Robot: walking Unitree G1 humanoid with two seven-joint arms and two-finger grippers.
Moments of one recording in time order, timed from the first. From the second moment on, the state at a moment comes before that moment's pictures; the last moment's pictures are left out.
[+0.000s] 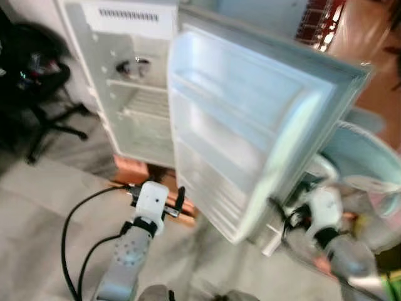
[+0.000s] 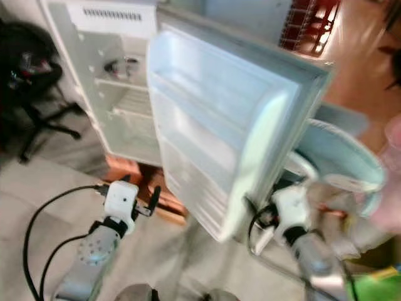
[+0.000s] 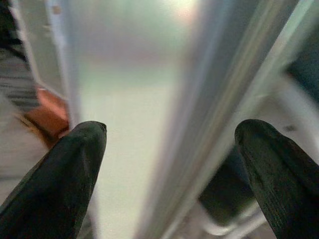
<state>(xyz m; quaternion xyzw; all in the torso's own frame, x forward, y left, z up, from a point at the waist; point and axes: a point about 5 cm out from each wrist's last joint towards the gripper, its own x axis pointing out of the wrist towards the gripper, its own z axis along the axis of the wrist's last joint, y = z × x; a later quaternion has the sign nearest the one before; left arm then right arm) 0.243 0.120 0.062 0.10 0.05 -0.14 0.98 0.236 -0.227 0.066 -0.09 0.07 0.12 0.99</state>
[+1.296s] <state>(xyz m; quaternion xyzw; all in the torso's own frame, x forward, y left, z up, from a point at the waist) 0.224 0.136 0.032 0.05 0.18 -0.13 0.97 0.297 -0.188 0.130 0.23 -0.03 0.15 0.96</state>
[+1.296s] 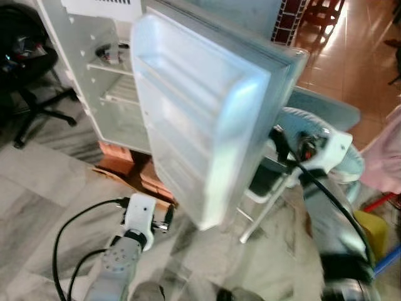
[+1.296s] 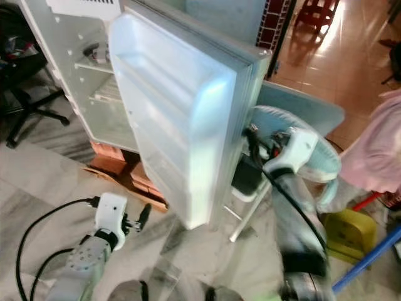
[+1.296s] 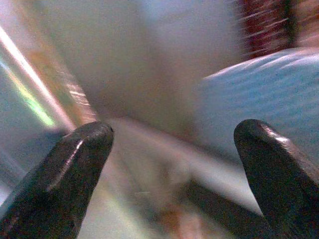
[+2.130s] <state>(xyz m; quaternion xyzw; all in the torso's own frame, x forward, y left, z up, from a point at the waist) 0.194 0.213 0.033 0.14 0.17 0.10 0.97 0.269 -0.166 0.088 0.18 0.09 0.29 0.93</state>
